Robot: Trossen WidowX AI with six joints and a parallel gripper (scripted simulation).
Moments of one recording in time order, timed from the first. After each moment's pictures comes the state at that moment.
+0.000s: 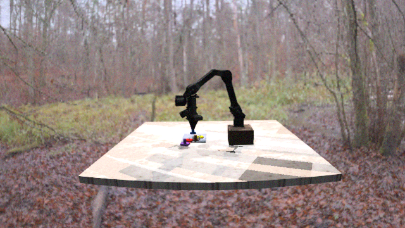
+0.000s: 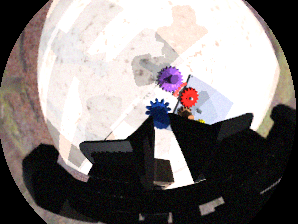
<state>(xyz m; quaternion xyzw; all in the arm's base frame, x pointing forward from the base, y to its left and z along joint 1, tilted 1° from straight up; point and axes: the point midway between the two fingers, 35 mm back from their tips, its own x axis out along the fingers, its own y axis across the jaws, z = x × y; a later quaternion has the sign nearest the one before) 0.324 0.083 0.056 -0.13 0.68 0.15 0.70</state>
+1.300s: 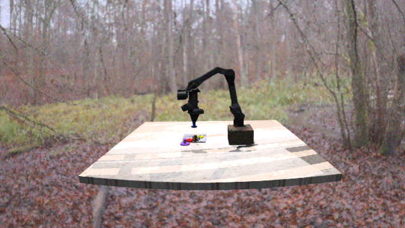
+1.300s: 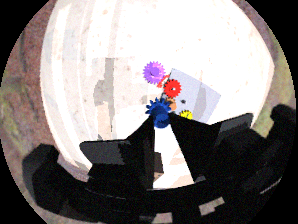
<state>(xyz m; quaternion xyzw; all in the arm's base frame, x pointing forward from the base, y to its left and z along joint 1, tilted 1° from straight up) 0.313 0.041 0.087 -0.13 0.68 0.15 0.71</state>
